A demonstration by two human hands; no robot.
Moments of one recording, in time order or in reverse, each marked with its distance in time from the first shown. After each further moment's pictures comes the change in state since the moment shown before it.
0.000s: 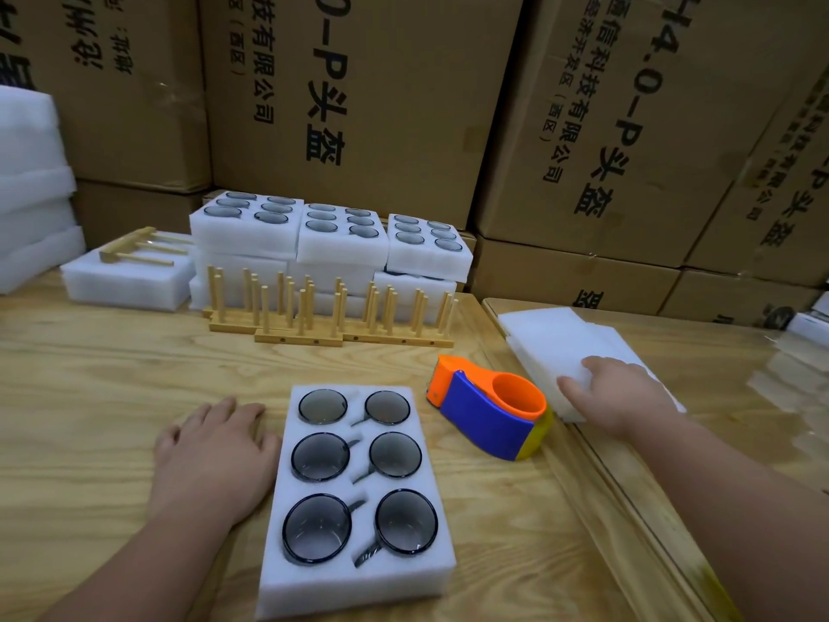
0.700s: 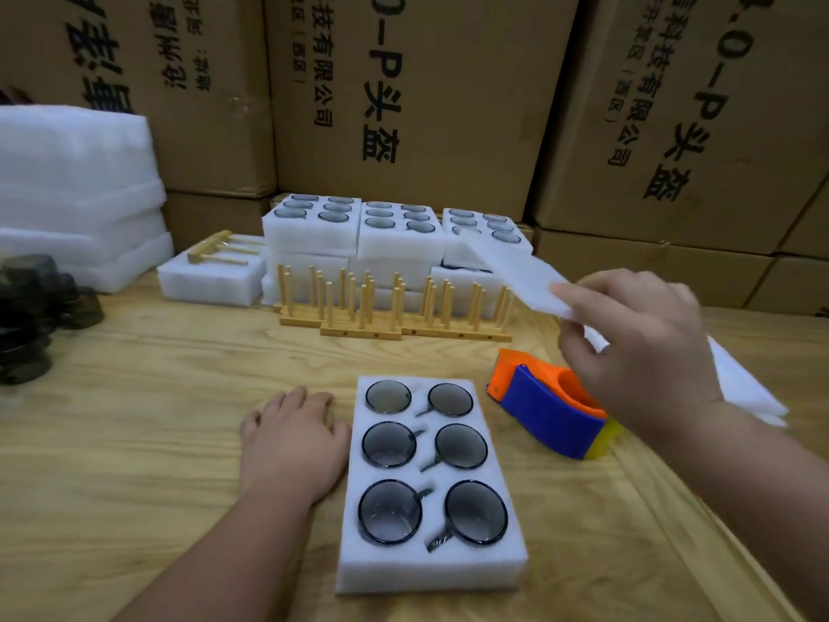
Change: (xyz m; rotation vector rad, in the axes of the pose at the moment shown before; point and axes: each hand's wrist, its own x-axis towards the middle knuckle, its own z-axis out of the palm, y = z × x) left_hand -0.001 0.002 -0.002 -0.031 0.001 -0.003; right_hand -0.076 -0.106 -0.064 0.304 0.956 -0.731
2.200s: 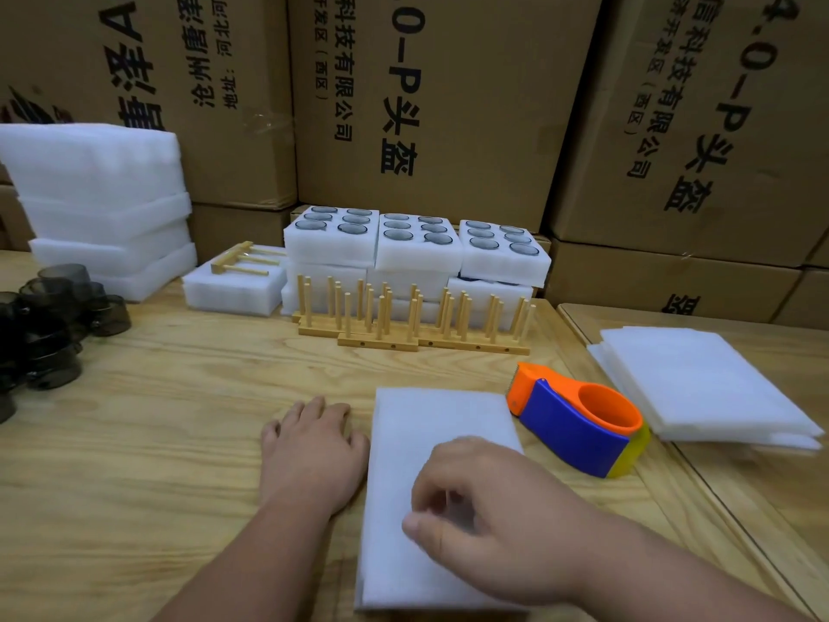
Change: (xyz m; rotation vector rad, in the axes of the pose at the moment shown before) left_hand -0.001 0.000 0.001 -0.016 0.020 0.000; right_hand -0.021 -0.126 -0.006 0.678 -0.968 0.034
